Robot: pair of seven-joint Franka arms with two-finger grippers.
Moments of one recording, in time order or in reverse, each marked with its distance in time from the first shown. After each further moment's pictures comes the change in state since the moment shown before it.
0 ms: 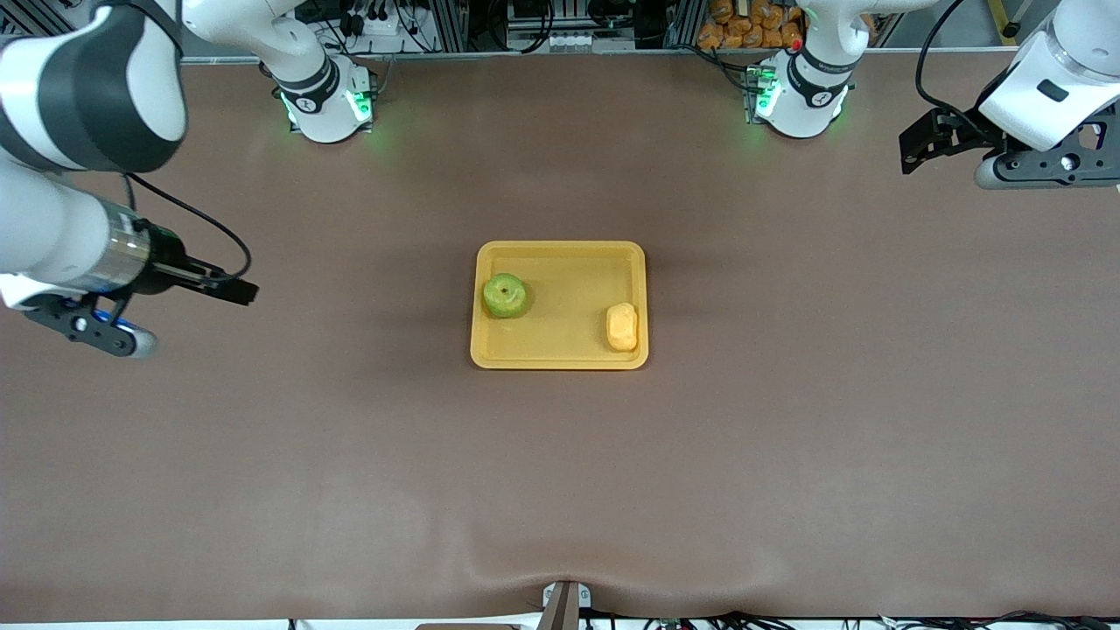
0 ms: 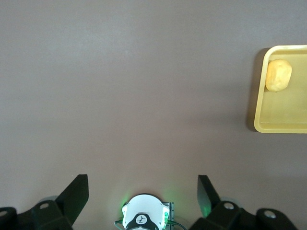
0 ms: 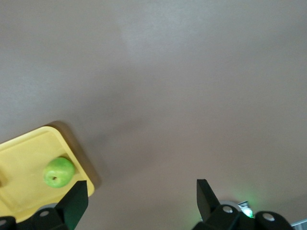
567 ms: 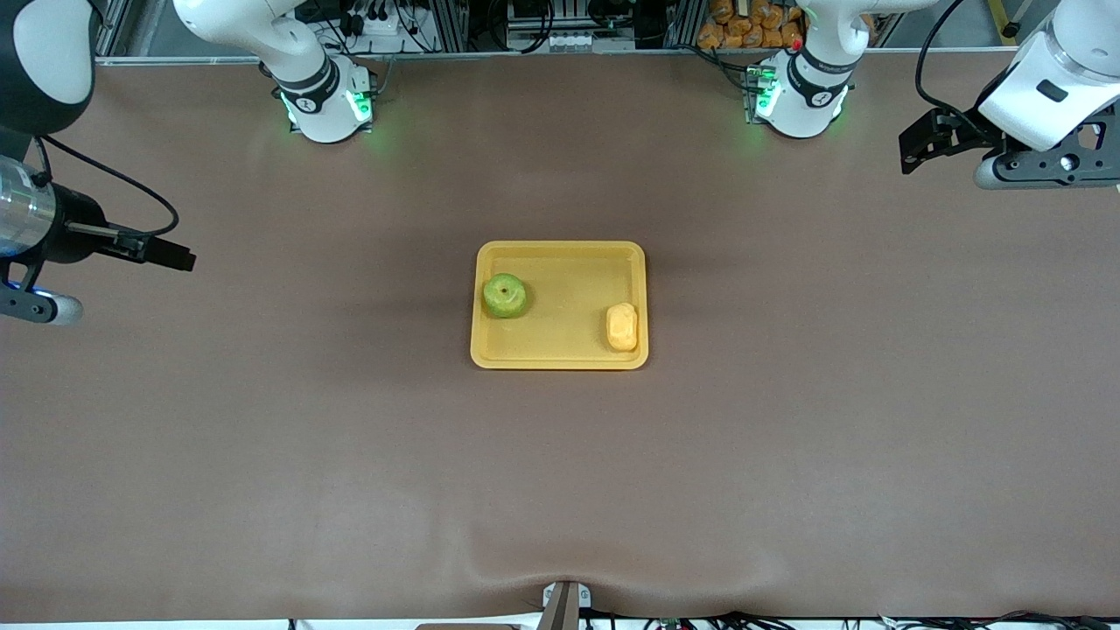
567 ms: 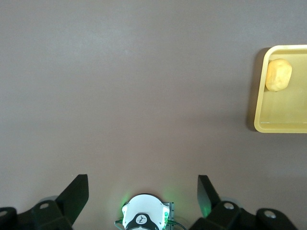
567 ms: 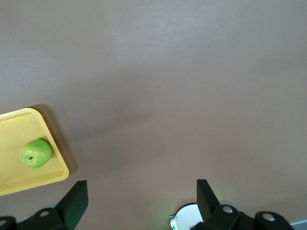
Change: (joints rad) left arm 0.000 0.000 0.000 -0.001 0.000 0.000 0.000; right arm -0.002 -0.060 -0.078 0.000 -0.025 -0.065 -0.190
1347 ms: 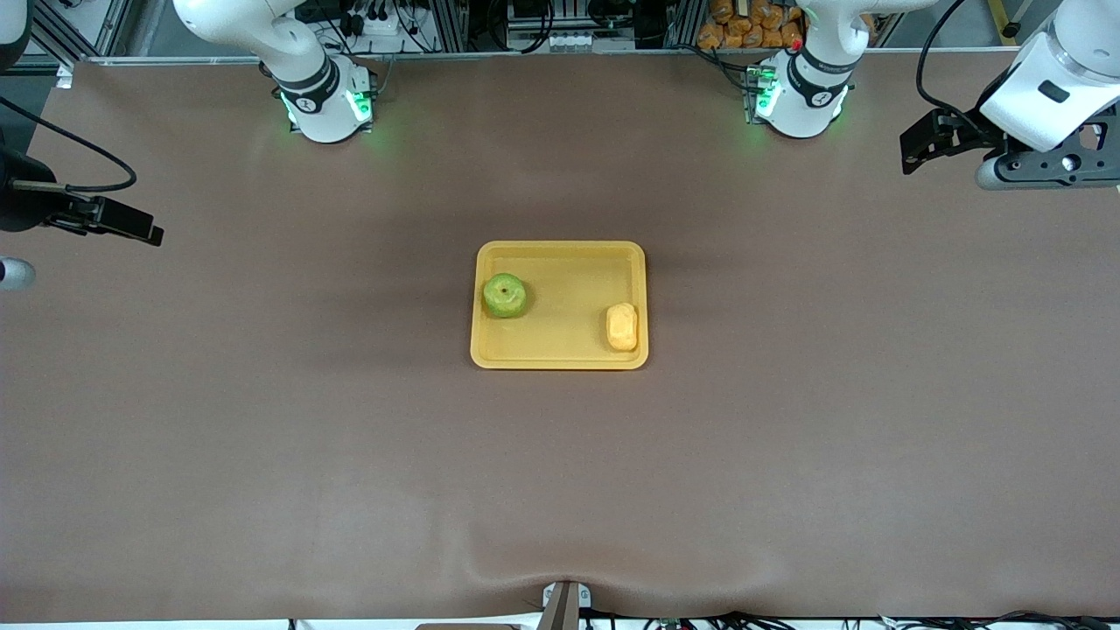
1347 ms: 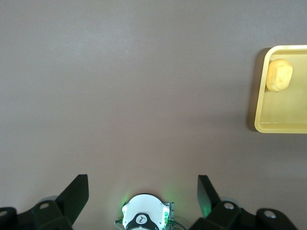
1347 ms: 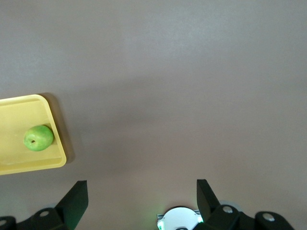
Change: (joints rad) left arm 0.002 0.000 0.001 -0.001 0.000 0.000 0.000; right arm -0.001 -0.064 -0.016 0.000 -0.021 -0.010 -0.131
